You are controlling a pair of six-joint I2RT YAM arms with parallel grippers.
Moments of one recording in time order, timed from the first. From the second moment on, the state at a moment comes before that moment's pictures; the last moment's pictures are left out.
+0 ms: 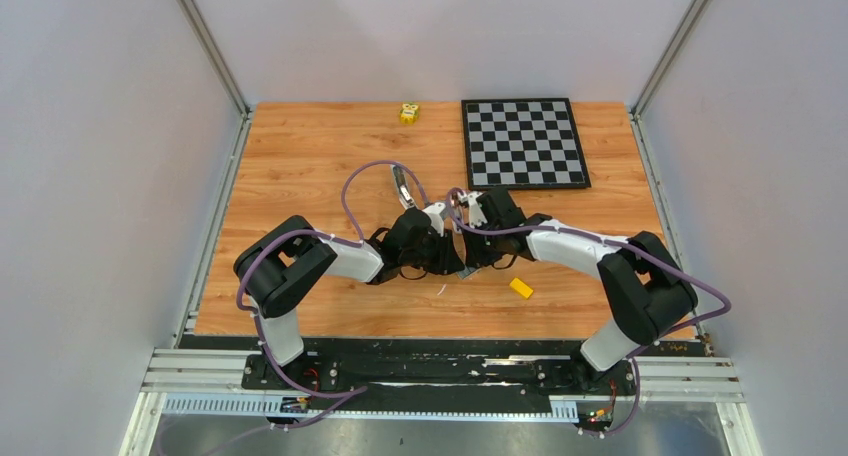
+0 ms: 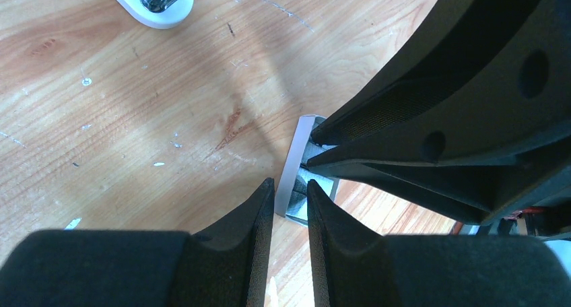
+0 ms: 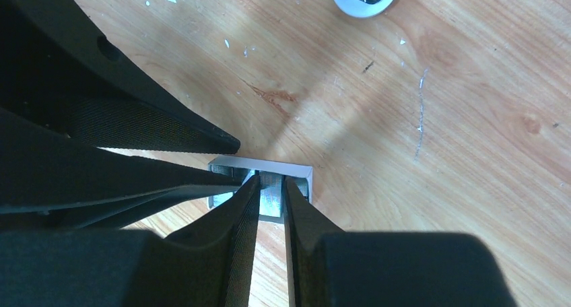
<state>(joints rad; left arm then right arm) -0.81 1.81 0.73 0.49 0.27 -0.59 0.61 1.56 0.83 -0.24 -0.23 0.14</state>
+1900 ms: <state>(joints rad) -0.81 1.80 0.73 0.48 0.26 -0.58 0.65 1.58 0.87 -0.30 -0.16 0.11</state>
